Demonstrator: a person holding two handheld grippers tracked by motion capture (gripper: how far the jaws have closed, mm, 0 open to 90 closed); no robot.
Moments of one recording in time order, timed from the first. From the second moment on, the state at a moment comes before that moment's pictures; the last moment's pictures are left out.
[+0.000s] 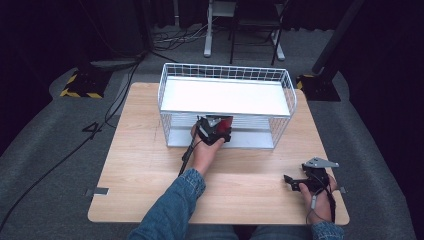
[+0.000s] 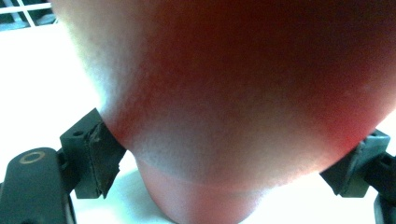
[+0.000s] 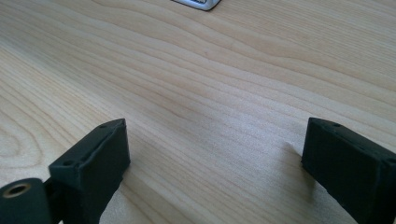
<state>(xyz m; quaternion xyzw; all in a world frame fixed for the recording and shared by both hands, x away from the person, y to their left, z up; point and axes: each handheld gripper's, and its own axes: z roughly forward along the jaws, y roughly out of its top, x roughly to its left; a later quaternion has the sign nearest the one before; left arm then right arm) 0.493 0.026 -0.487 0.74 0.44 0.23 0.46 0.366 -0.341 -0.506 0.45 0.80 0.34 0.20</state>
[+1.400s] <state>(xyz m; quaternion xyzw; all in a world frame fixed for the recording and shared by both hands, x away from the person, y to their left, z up) 0.406 0.080 -0.438 0.74 0.41 0.21 0.49 0.366 -0.341 -0.506 0.45 0.80 0.34 0.20</state>
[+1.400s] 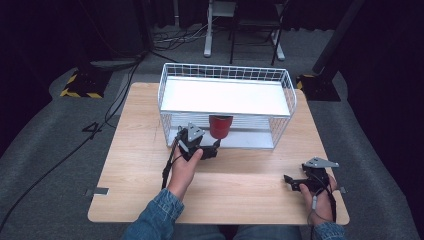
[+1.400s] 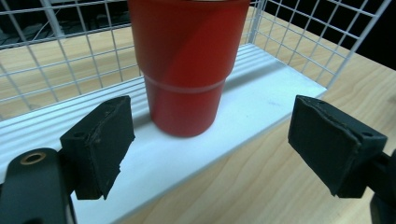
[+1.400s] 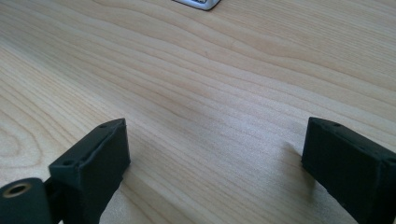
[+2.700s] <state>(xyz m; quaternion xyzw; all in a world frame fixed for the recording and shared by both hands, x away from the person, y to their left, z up) 0.320 0.207 -0.451 0.76 0.40 0.19 0.47 0.367 -0.340 -0.506 0.45 0.80 0.34 0.20</state>
